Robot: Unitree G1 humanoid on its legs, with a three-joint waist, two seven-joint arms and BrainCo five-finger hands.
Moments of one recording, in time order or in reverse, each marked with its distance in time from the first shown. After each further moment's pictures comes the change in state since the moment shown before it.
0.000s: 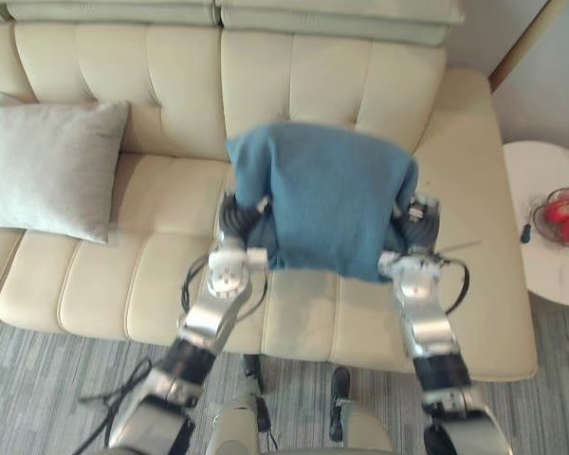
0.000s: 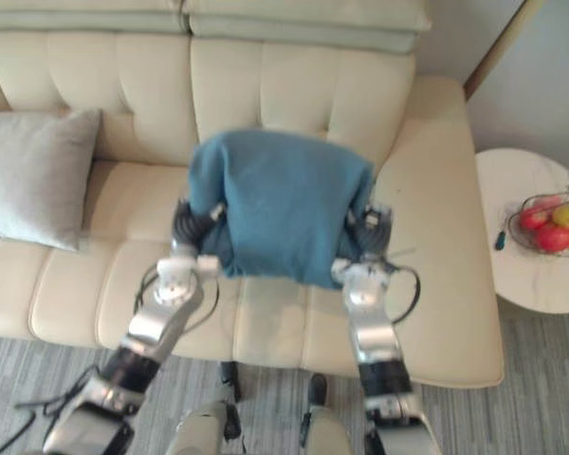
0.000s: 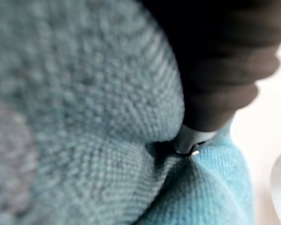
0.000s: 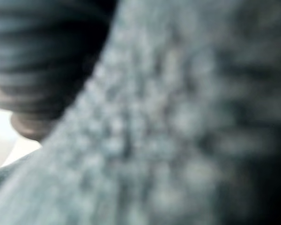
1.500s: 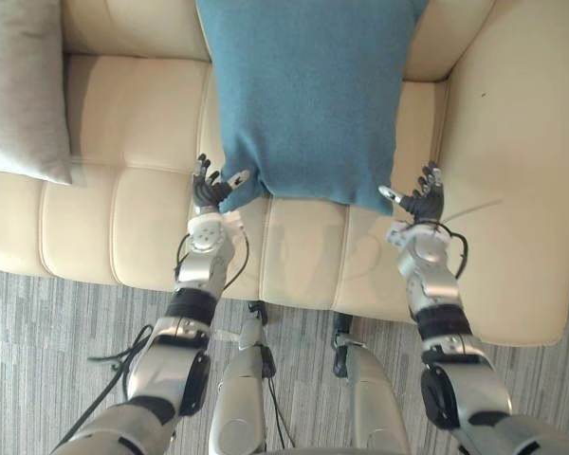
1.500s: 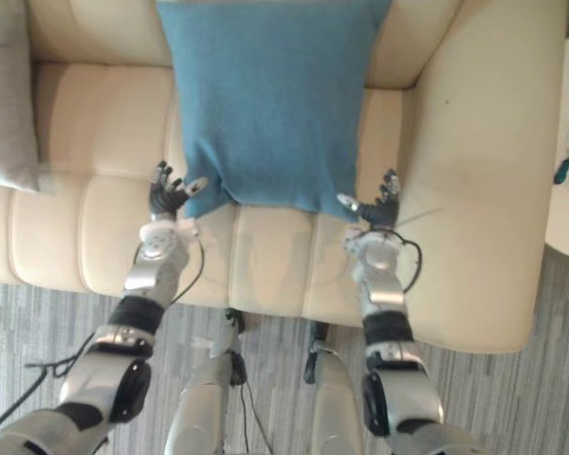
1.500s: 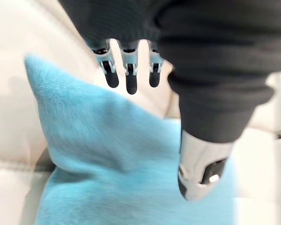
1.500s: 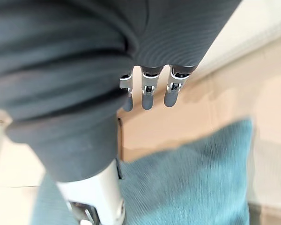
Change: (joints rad) left arm 0.135 -0.062 0.307 0.256 -0.087 -0.044 -0.185; right arm 0.165 -0.017 -0.160 0.156 0.198 -0.021 0.237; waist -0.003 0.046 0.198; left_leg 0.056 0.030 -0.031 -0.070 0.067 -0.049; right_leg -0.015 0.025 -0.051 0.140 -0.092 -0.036
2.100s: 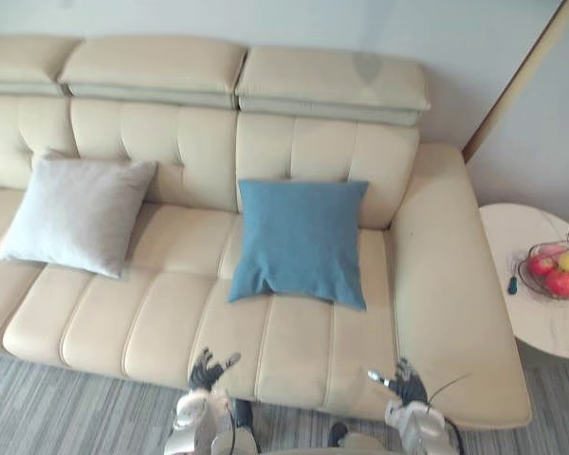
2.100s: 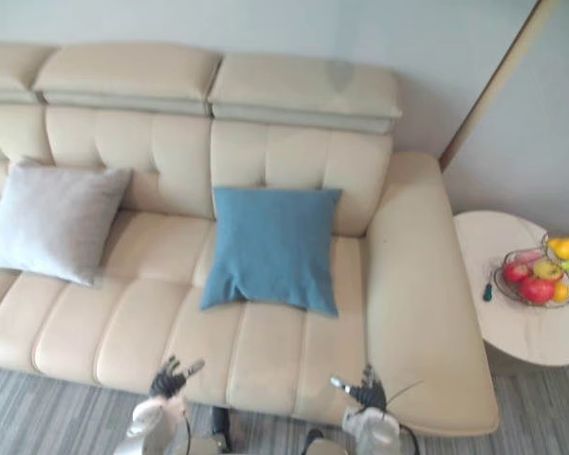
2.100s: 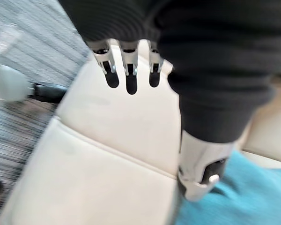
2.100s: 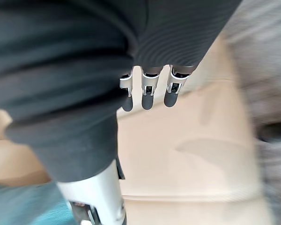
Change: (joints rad) left arm 0.622 -0.170 0.166 0.345 0.177 0.069 -0.239; right arm 0.545 0.206 -0.089 0.400 -0.035 0.016 0.204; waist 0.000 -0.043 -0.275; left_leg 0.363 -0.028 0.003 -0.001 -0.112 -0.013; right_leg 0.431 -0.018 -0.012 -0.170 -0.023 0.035
